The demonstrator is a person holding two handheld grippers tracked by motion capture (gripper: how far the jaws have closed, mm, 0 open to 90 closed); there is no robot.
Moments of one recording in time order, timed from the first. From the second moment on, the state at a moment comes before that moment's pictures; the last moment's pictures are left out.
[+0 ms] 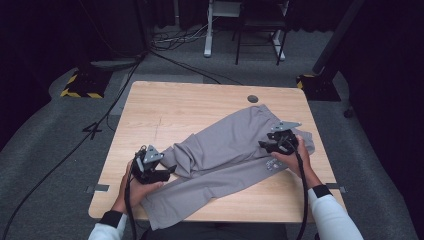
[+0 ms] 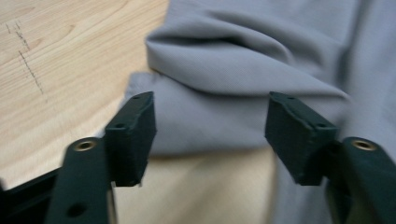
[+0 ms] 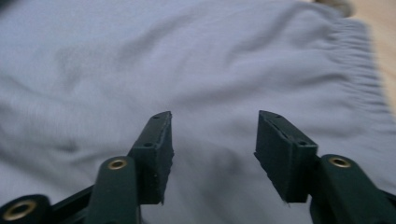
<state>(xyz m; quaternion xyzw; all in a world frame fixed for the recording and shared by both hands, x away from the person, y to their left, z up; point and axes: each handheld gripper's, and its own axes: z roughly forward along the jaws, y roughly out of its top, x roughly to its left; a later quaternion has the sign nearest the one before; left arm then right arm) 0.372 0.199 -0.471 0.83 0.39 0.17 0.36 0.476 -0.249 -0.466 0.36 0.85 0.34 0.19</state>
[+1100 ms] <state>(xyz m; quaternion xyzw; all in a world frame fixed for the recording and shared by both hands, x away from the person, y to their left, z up) 0.382 0.262 -0.487 0.78 0.46 0.20 0.37 0.523 -0.339 -0.489 0.53 0.76 0.28 0.24</state>
